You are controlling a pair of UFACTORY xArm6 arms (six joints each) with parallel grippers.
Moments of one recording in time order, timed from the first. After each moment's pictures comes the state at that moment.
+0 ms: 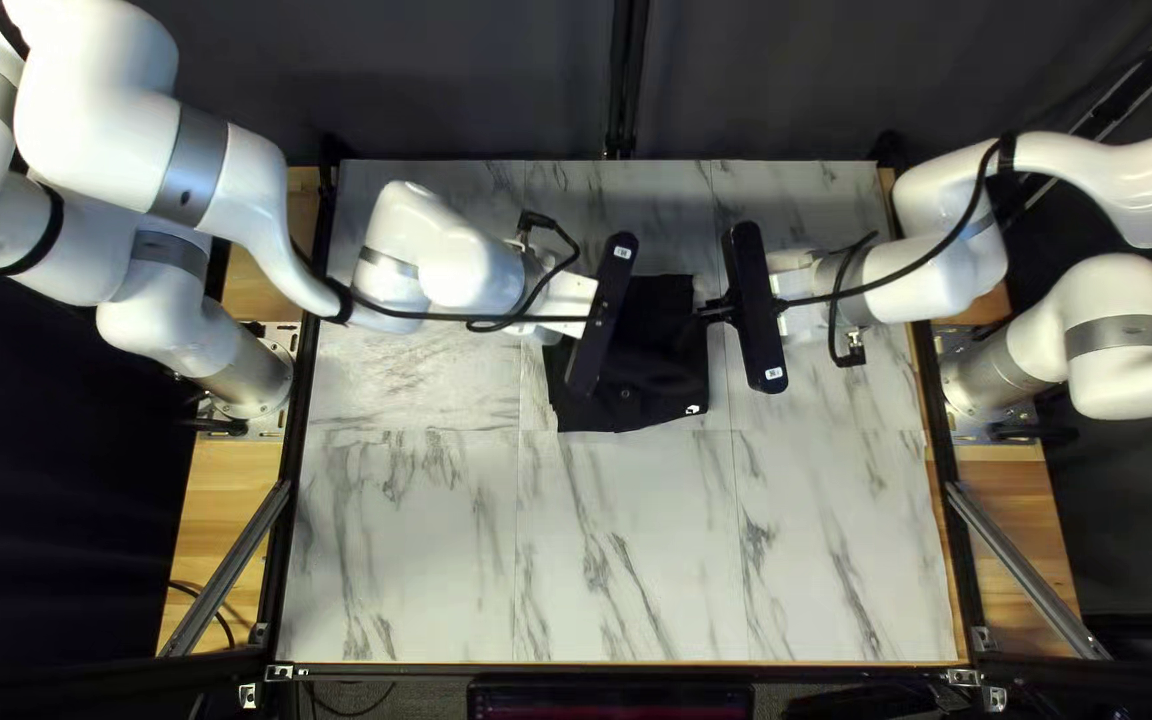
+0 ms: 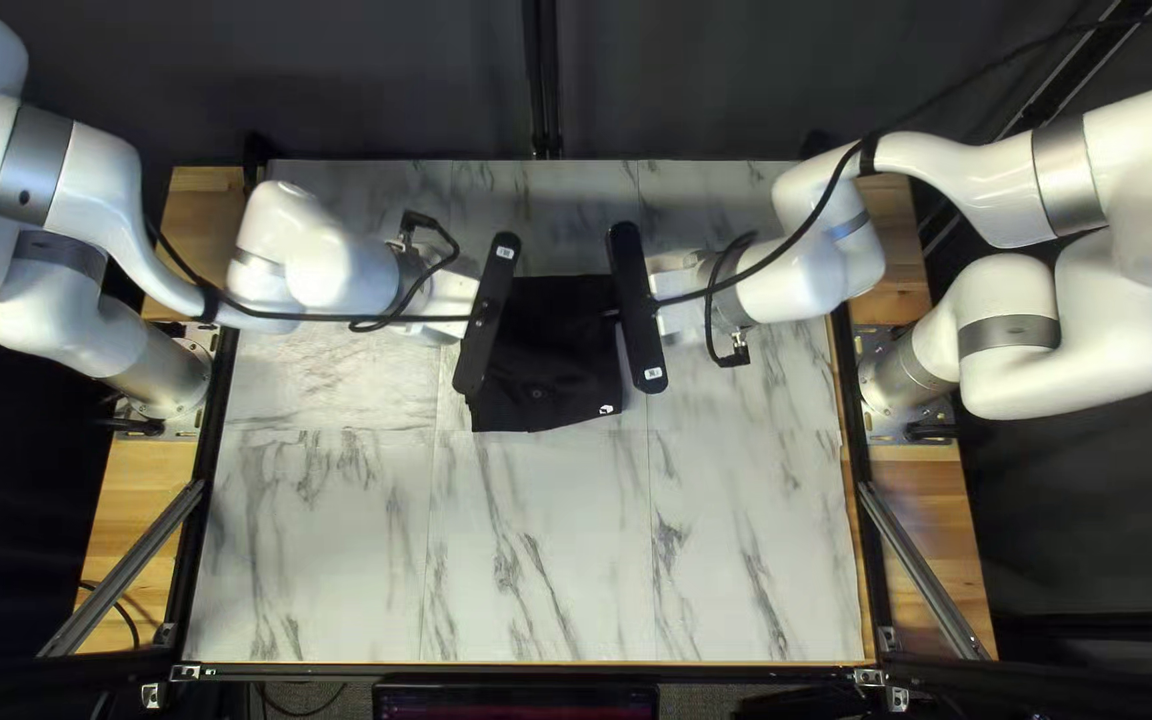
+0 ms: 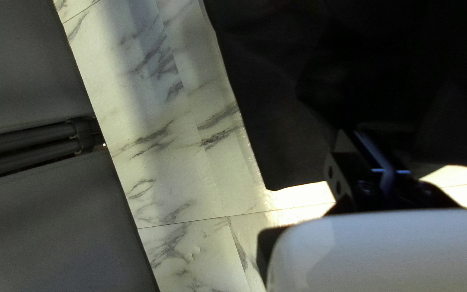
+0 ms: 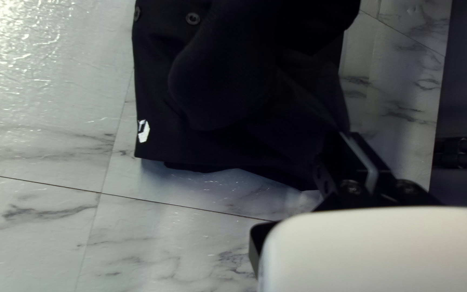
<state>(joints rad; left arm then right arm) 0.08 -0.17 -0.63 0.56 0.46 -0.05 -0.22 -0.40 -0.32 -0.92 0.09 0.32</state>
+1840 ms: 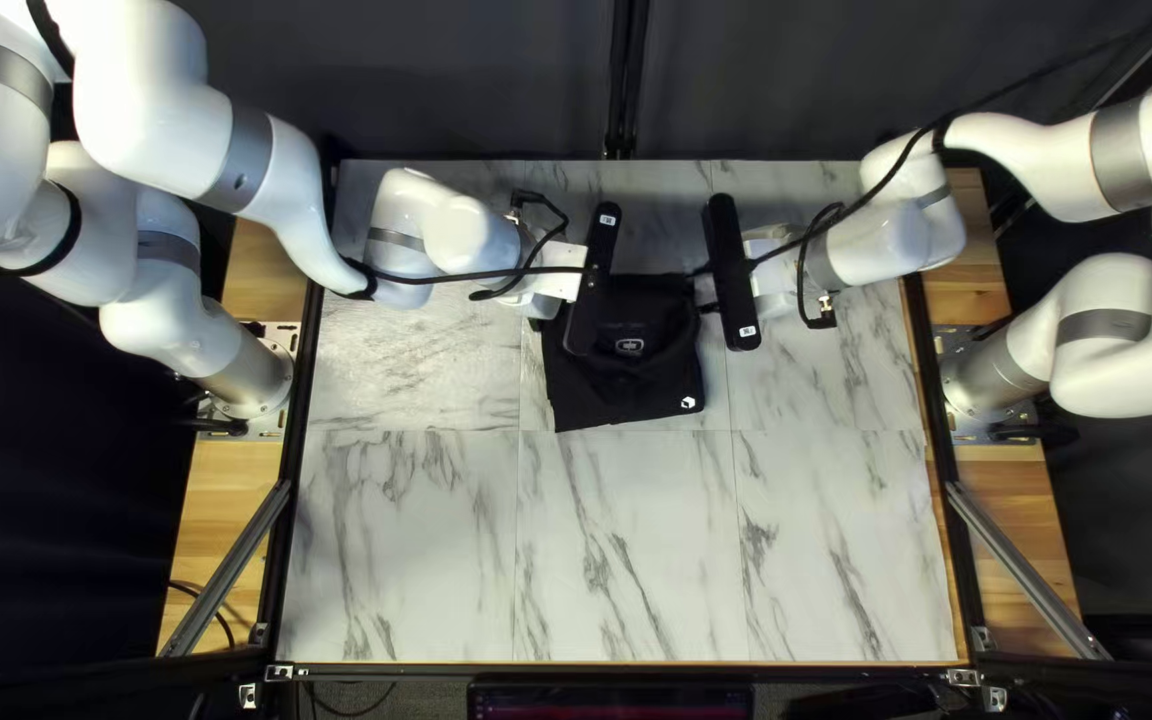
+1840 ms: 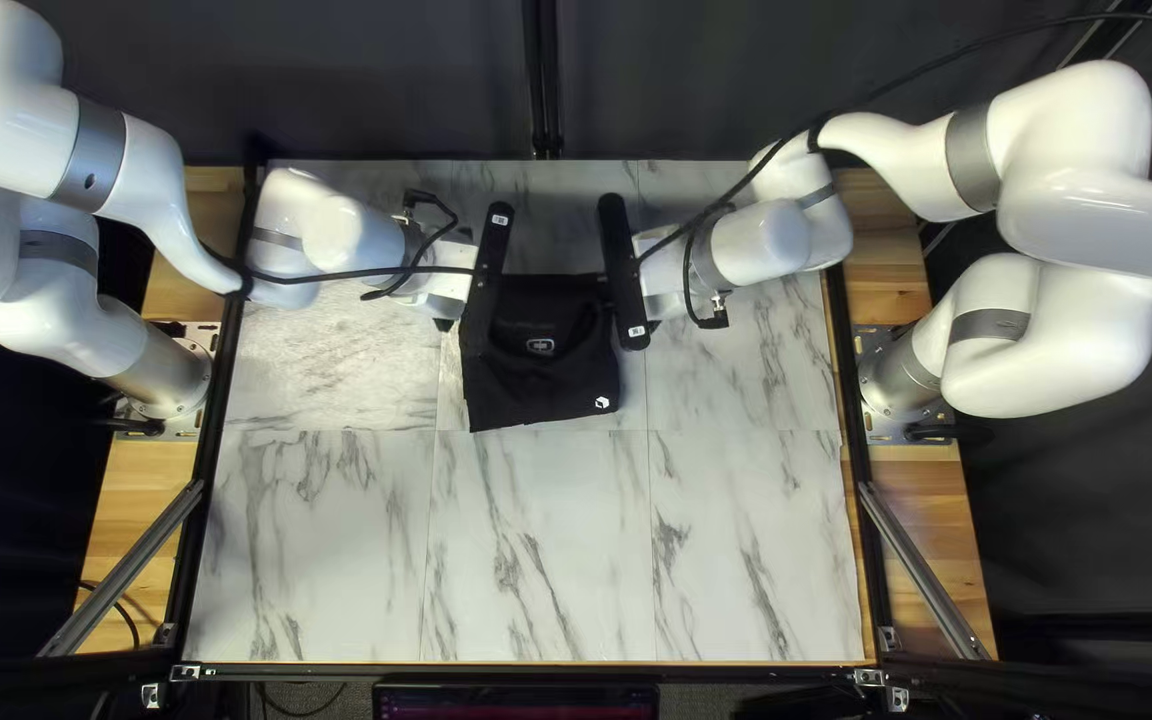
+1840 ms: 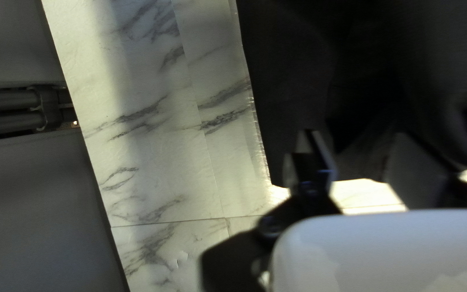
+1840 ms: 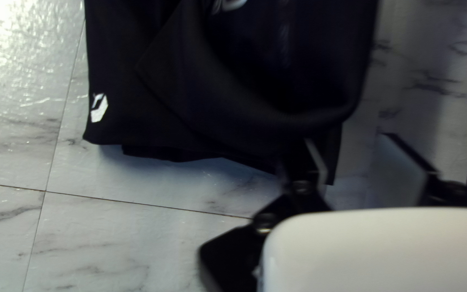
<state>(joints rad) 0.17 -0.17 -0.57 0.55 0.37 -0.06 -0.27 -0.42 -0.29 -0.54 0.12 -0.03</state>
